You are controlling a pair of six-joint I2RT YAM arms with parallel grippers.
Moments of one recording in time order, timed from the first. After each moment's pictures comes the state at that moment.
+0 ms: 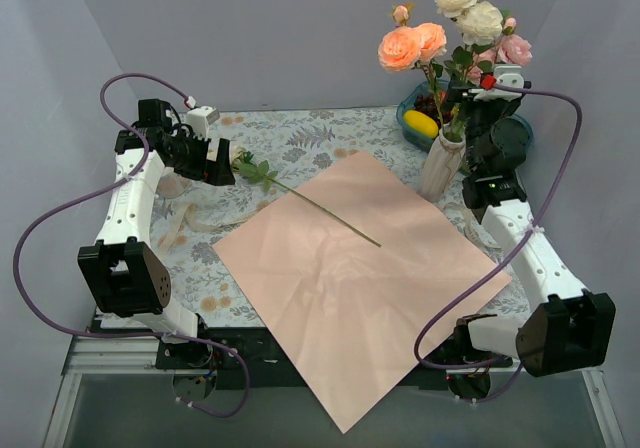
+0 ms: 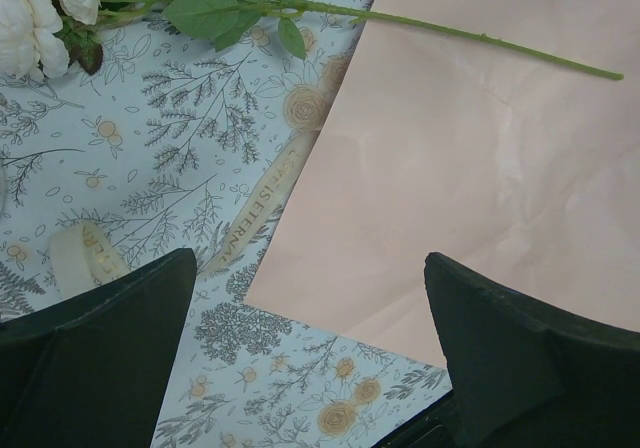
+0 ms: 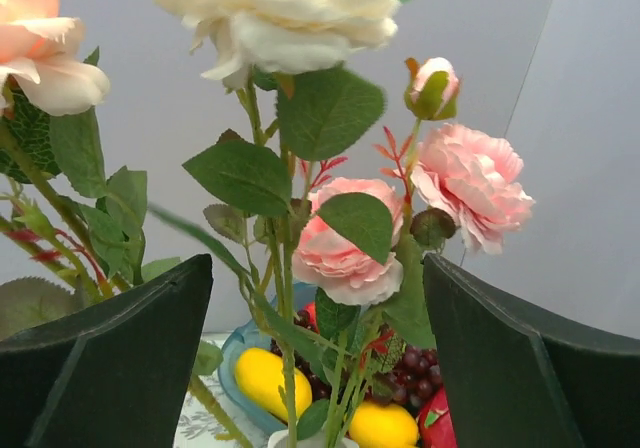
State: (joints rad) left arm 0.08 1.57 1.54 -0.99 0.54 0.34; right arm 0.21 1.24 1.06 0.57 0.25 -0.17
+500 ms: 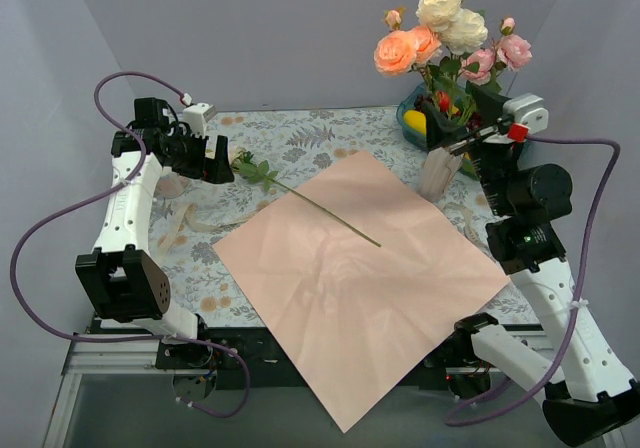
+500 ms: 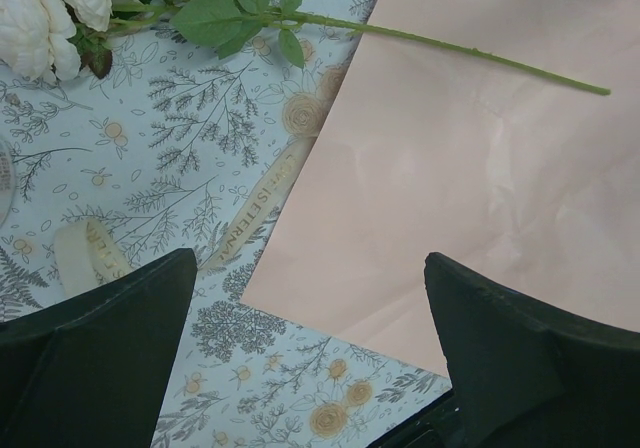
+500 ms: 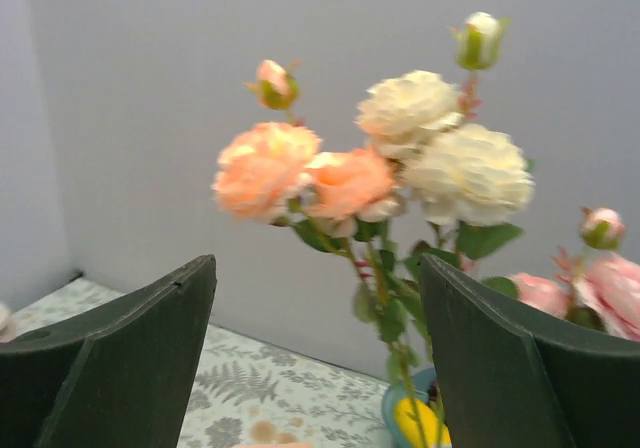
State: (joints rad) left arm 0.08 1.53 1.54 -0.99 0.54 0.31; right arm 0.34 0.88 1.06 0.32 -0.02 -0.06
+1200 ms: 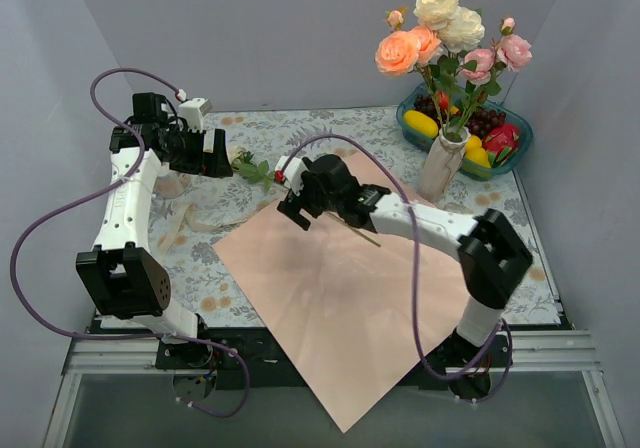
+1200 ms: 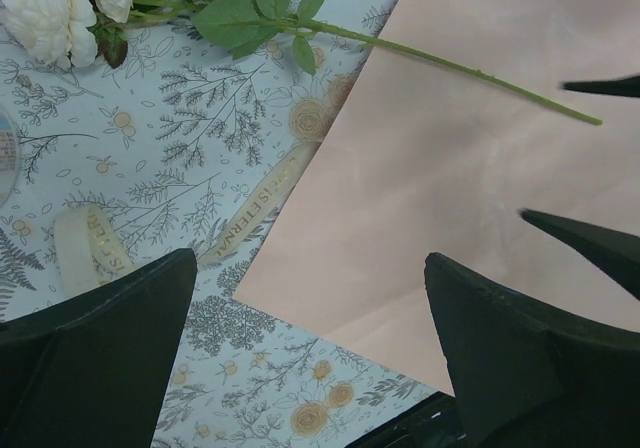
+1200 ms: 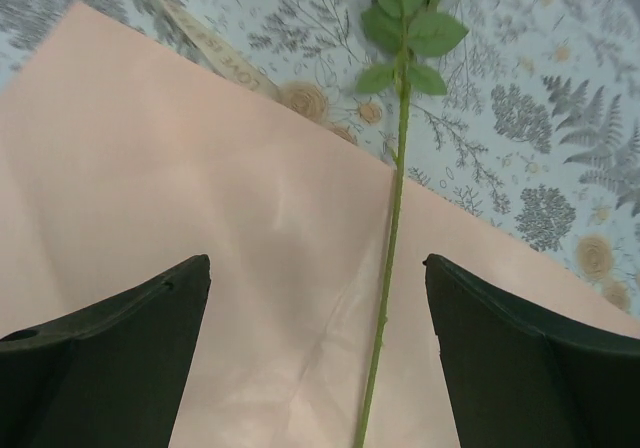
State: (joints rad) left arm 0.08 1.55 1.59 -1.00 0.50 0.22; right arm 0.92 1.59 1.19 -0.04 -0.10 -0.30
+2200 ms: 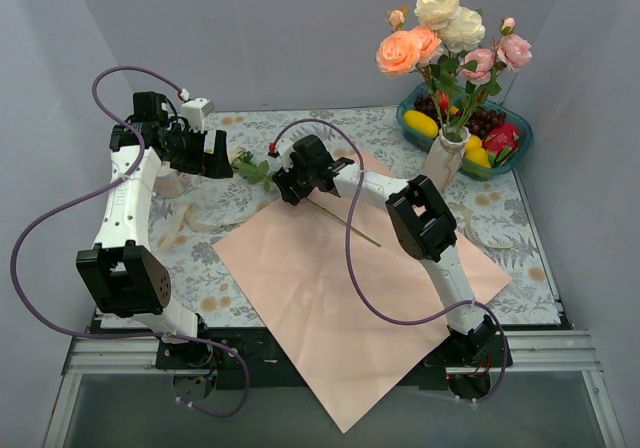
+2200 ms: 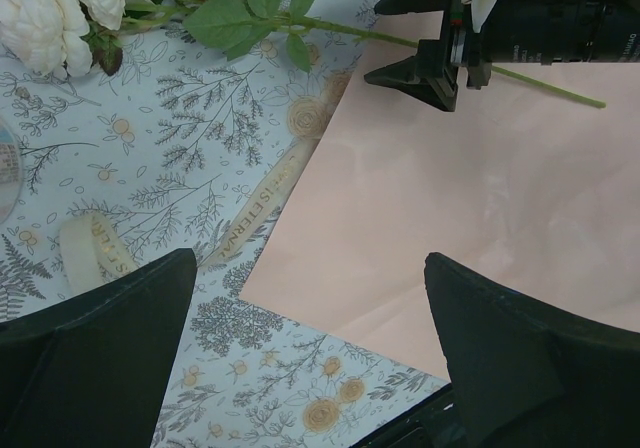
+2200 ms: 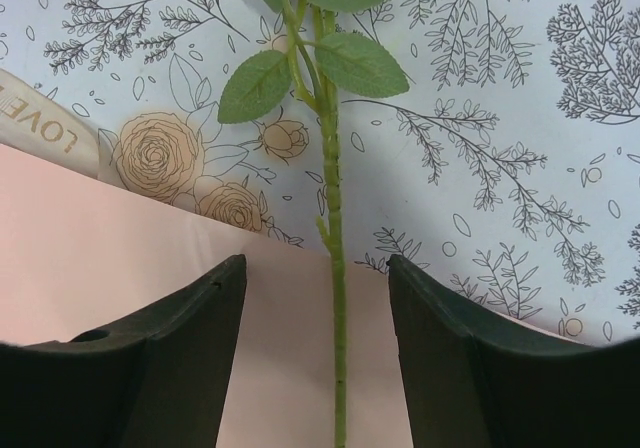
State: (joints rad) left arm 0.08 1.56 1.62 -1.03 0.52 0.27; right arm 0.76 2.31 1.79 -0.21 -0.23 -0.14
